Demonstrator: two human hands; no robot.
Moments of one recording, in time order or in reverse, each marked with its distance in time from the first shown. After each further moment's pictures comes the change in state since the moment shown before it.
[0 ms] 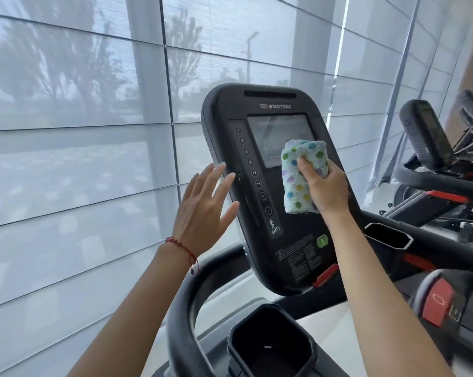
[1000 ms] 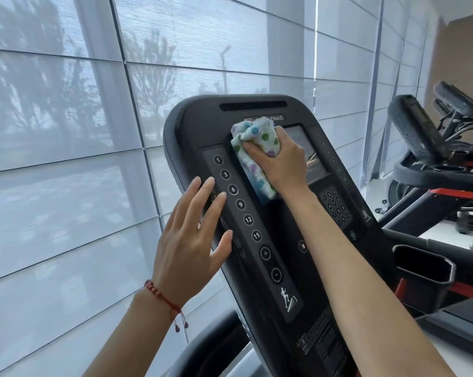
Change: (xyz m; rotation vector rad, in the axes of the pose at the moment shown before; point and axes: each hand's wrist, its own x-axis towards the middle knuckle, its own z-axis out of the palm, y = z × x) left_hand 0.059 -0.045 0.072 -0.033 0.194 0.149; right_hand 0.129 0.018 0.102 -0.192 0.062 -0.317
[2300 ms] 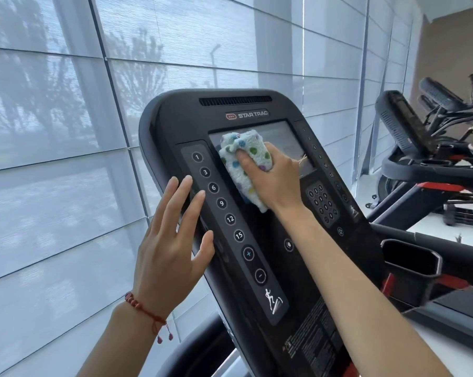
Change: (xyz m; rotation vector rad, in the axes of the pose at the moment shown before) left_hand -0.003 0.006 0.005 -0.038 0.035 -0.060; right_hand -0.028 0.011 -0.010 0.052 -0.022 -0.011
